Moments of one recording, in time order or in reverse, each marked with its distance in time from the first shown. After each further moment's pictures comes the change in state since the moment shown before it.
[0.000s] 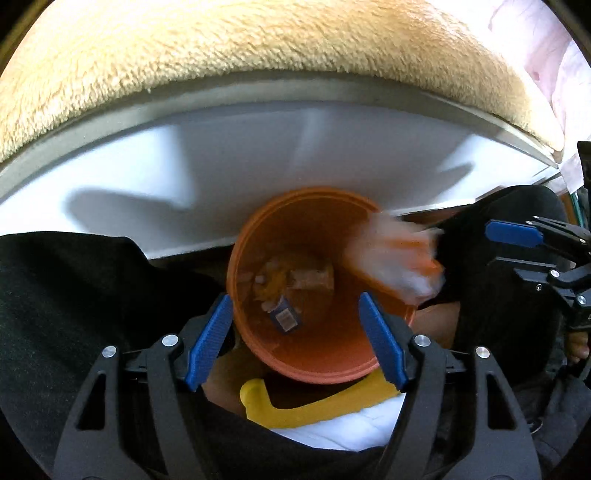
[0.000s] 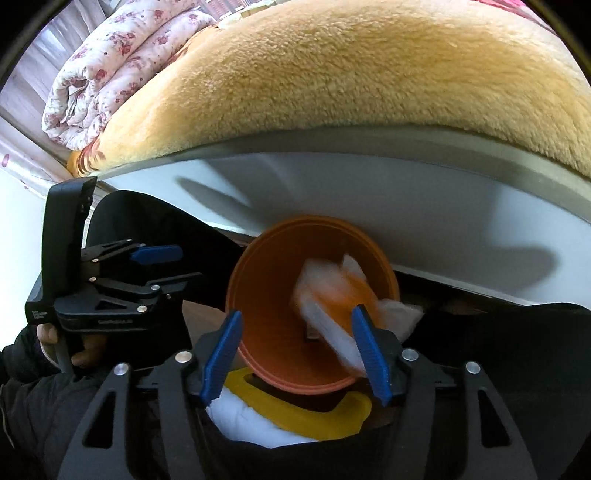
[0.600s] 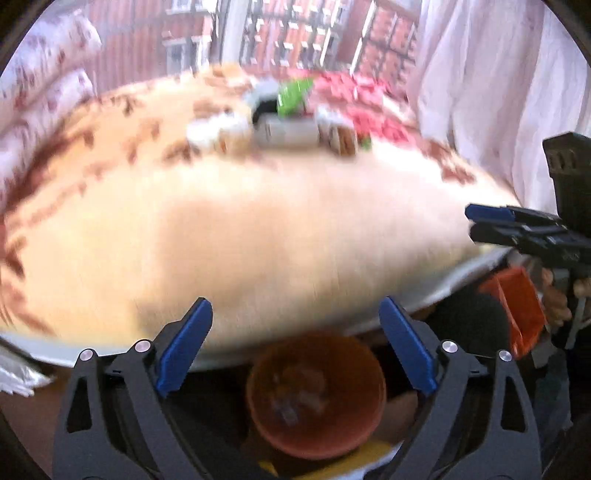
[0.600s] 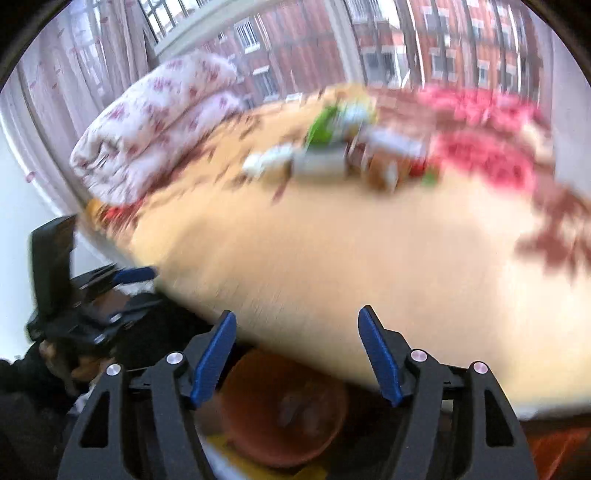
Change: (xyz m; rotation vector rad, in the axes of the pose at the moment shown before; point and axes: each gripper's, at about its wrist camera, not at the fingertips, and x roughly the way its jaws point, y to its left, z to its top) left arm -0.136 0.002 0.063 0.052 -0.435 -0.007; right arm -0.129 0.006 0.105 -0.162 -0.342 -0.077
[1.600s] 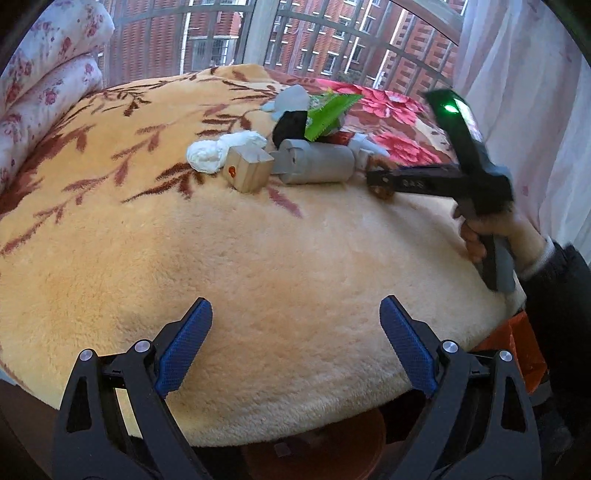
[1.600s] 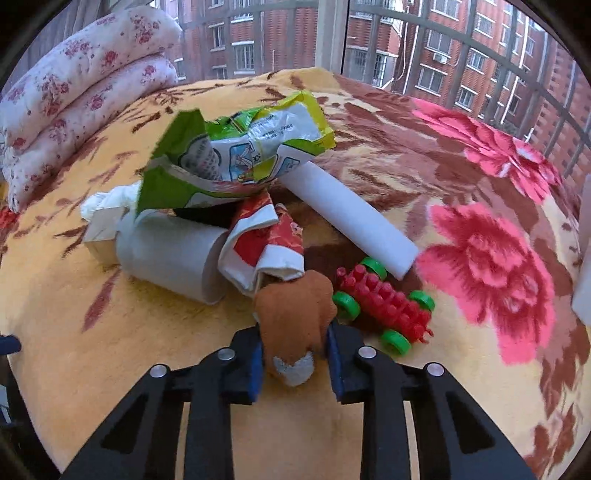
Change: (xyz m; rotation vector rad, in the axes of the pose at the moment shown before) left arm 0.059 0.004 0.046 -0.110 0.002 0.036; right arm 0.170 -0.070 0.132 -0.130 0.101 -0.239
